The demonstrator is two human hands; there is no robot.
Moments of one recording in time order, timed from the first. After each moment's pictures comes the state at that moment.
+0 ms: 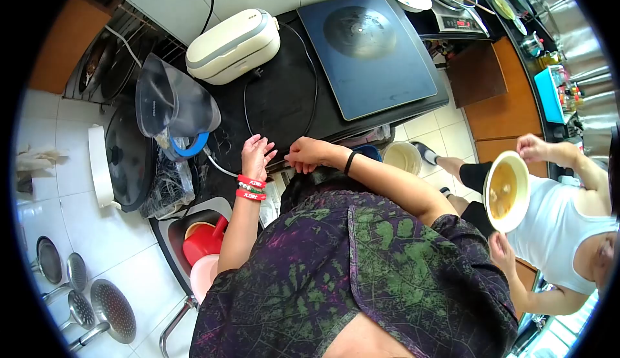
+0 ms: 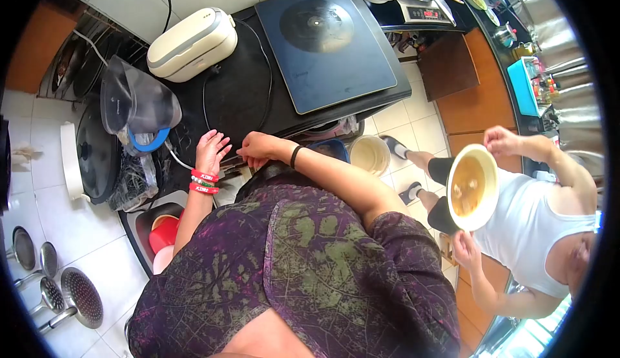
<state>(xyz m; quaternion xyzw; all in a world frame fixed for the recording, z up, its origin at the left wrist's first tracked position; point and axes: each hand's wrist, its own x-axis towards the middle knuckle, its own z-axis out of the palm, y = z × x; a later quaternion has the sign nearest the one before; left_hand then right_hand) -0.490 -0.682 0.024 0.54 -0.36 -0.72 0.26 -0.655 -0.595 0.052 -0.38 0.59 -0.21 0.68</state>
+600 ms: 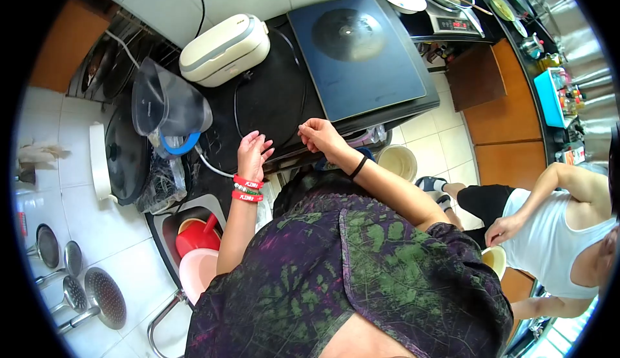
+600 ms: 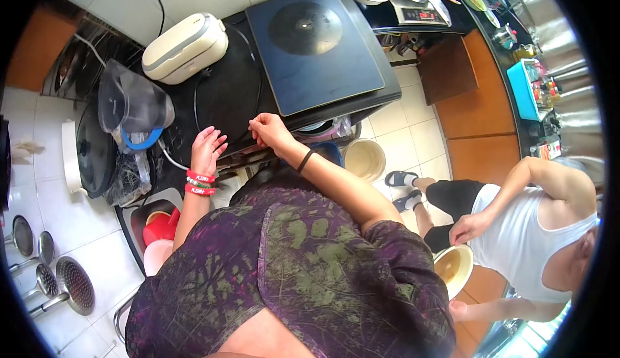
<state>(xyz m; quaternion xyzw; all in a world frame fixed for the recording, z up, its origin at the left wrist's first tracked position) -0.524 -0.648 0.058 0.52 -0.39 -0.71 0.27 -0.710 -0.554 0.064 -0.21 0.59 -0.52 0.58</state>
